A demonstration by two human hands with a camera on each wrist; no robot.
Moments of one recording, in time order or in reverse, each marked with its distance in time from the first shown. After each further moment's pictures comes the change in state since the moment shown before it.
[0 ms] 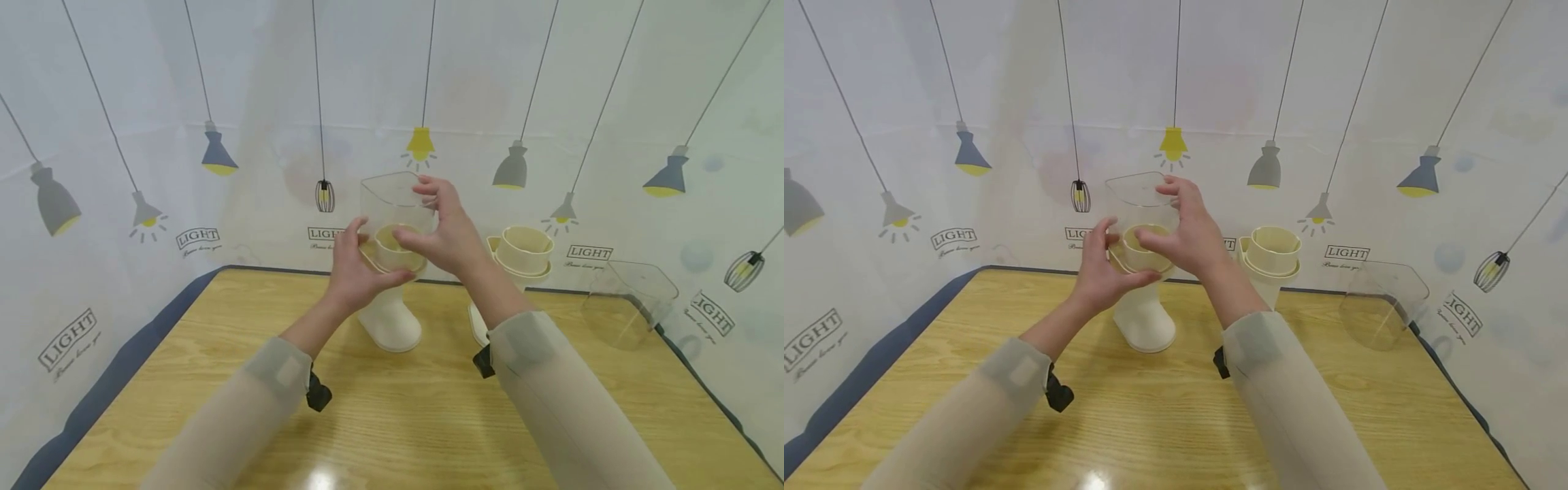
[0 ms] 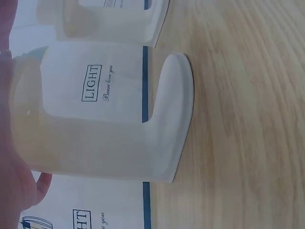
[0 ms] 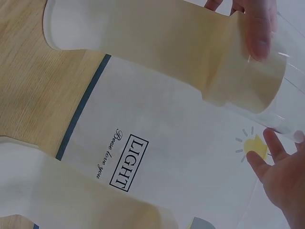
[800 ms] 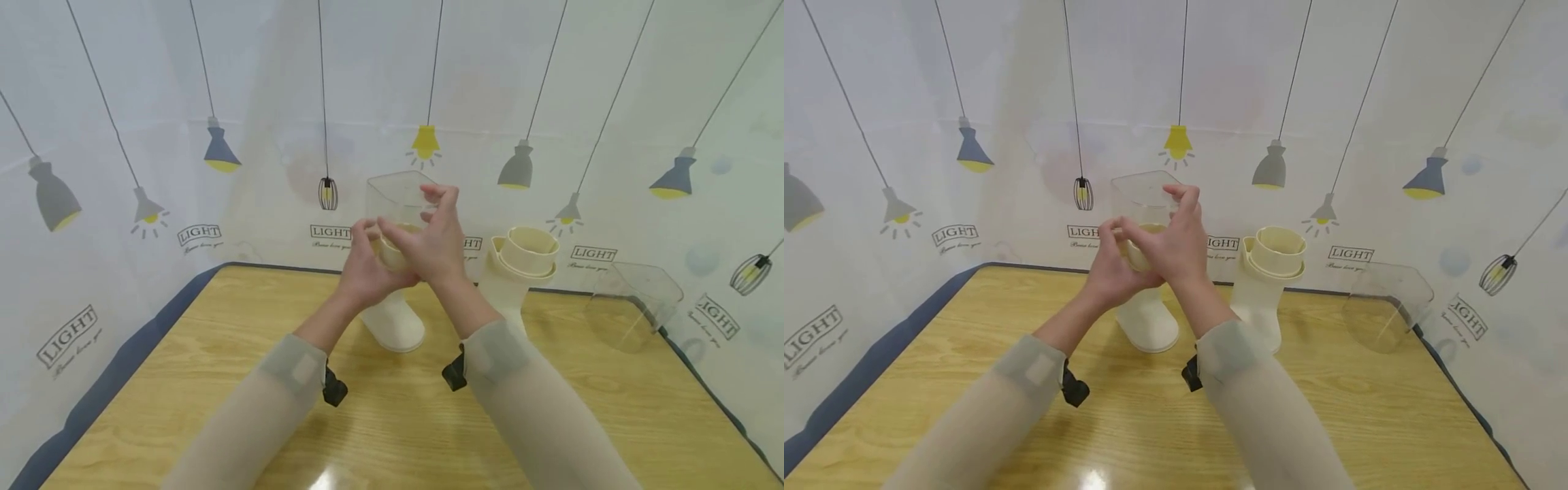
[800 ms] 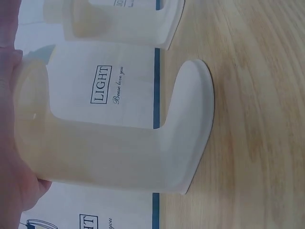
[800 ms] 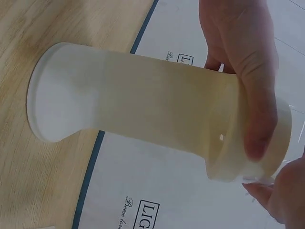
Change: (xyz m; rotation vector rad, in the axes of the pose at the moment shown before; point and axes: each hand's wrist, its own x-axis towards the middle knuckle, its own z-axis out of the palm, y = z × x) left_hand 0.005 0.008 0.005 -0.053 -0.116 -0.062; right_hand -0.001 -0.015 0.045 0.094 0.283 0.177
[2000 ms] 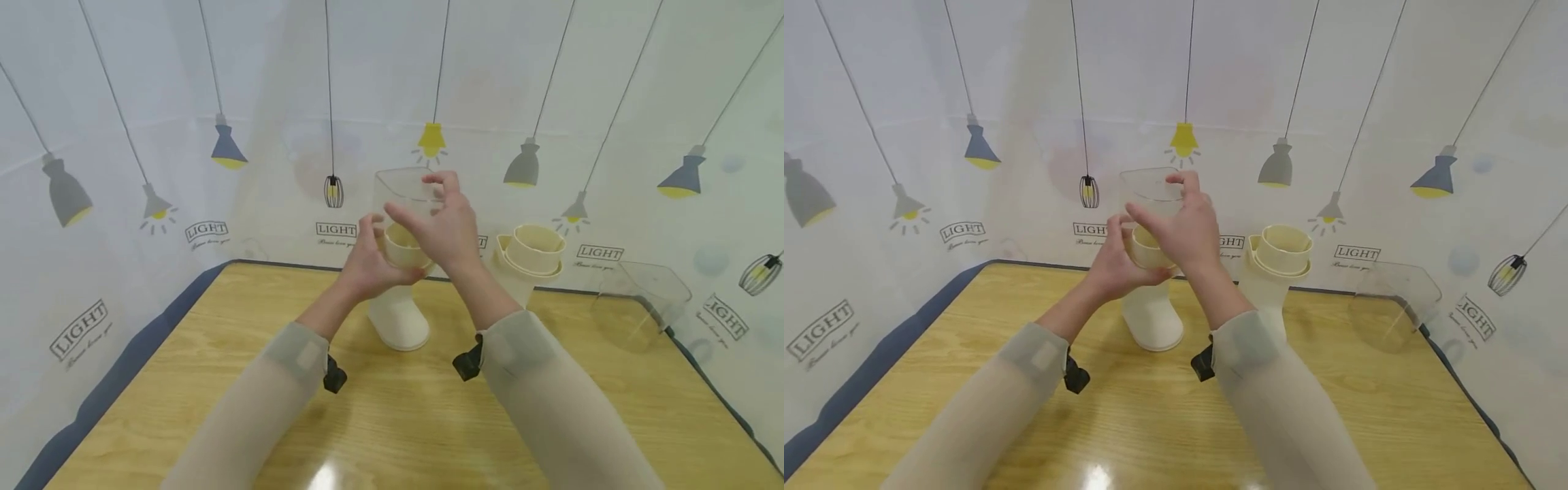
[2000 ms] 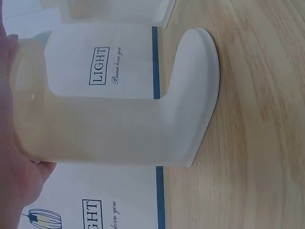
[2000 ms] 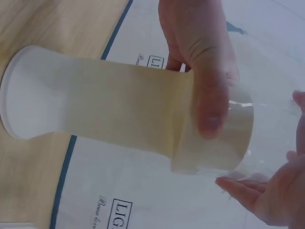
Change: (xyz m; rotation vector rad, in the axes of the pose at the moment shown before) left_hand 0.011 -0.007 -0.011 0.014 -0.085 0.057; right_hand 0.008 -0.022 -0.016 -0.117 -0.079 0.036
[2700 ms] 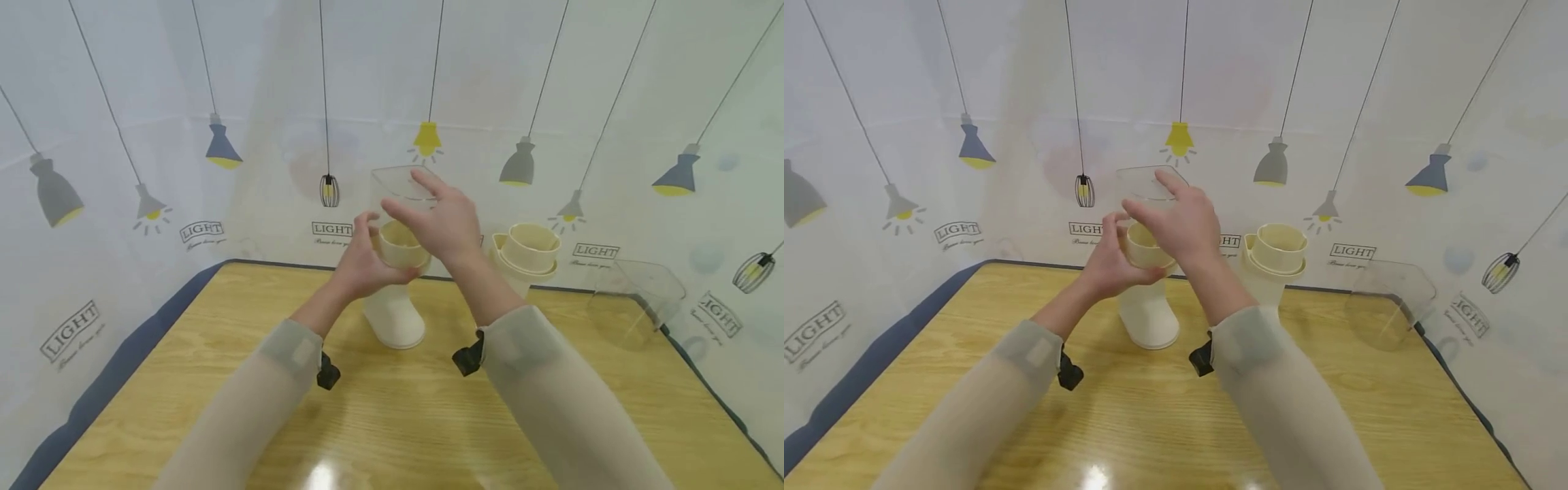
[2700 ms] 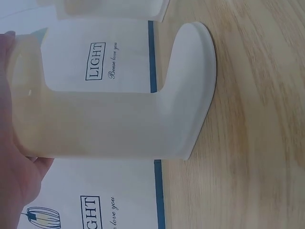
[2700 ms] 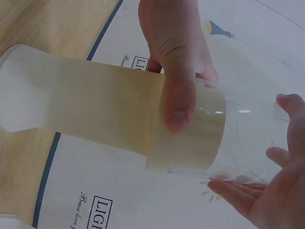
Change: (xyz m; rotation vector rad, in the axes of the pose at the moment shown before) left_hand 0.003 -0.001 -0.002 0.043 -0.007 0.026; right_hand 0.003 -0.015 -0.017 -0.150 -0.092 0.038
